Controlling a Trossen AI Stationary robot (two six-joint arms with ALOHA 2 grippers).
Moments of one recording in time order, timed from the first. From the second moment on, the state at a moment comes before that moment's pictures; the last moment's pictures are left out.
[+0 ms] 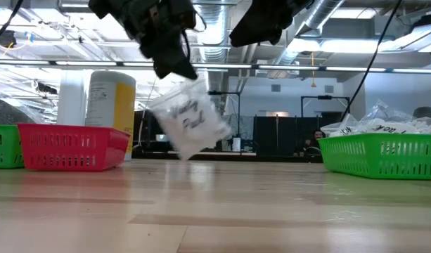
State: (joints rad) left arm -0.01 1.45 0.96 -0.26 0.02 -0.15; right arm 0.14 1.49 1.14 -0.28 0.25 0.08
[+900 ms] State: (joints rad) left arm -0.02 1.48 1.10 -0.31 -0.02 -0.11; right arm 0.14 1.49 1.14 -0.35 0.20 0.08
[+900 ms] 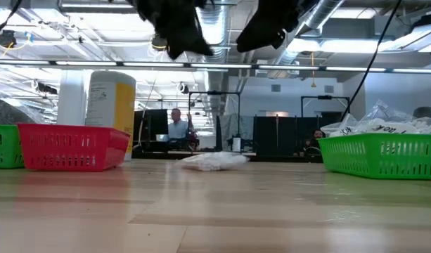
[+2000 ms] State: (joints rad) left arm 0.07 1.67 1.00 -0.33 -0.03 -0.12; right arm 0.06 1.76 1.05 -0.28 0.20 0.10
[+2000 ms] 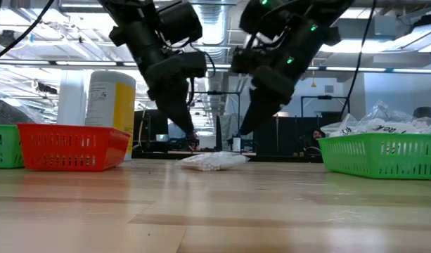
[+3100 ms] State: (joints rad) left arm 0.07 1.67 0.98 -0.29 -0.03 -0.14; right arm 0.03 1.92 1.11 -0.27 0.17 0.09
